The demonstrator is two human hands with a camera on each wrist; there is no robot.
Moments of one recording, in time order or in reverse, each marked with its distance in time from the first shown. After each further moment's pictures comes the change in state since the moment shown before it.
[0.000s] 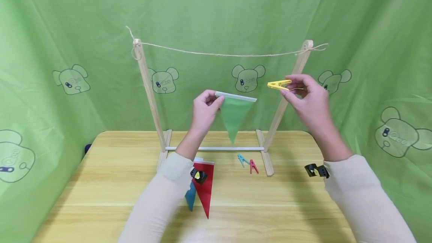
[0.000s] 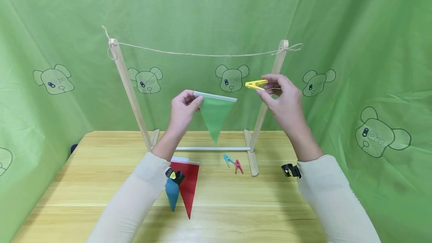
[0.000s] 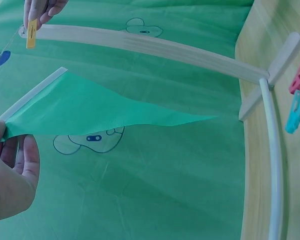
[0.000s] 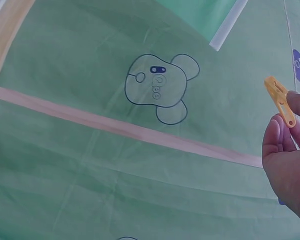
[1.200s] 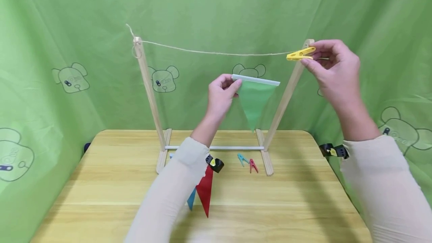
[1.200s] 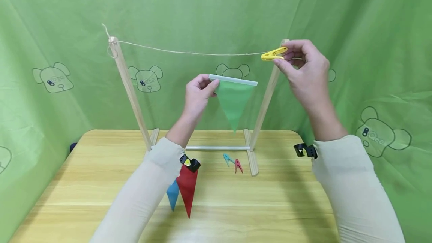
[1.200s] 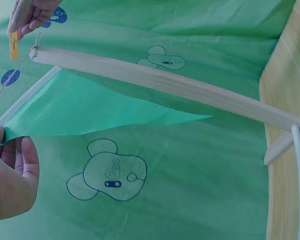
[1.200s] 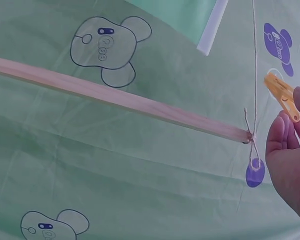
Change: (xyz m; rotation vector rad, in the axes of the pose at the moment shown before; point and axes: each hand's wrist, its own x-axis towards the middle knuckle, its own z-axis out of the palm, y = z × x) left_hand 0.023 0.032 0.050 -0.144 -0.005 -0.005; right_hand 0.046 -0.036 -0.043 0.175 0.145 -0.053
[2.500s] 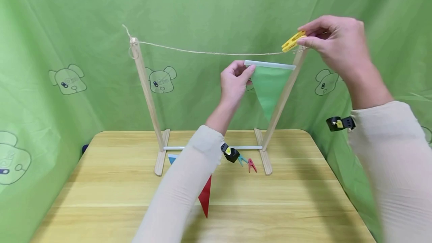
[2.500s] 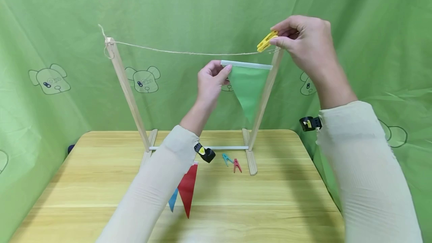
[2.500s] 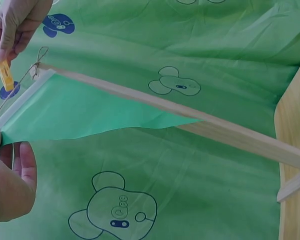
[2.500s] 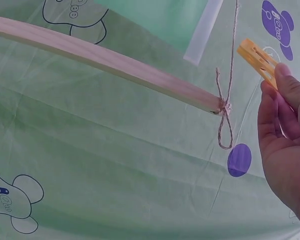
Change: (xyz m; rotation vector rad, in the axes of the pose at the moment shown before) left_hand 0.022 0.012 0.046 -0.121 0.031 0.023; right_hand 0.054 -0.029 -0.014 -0.311 -0.232 0.003
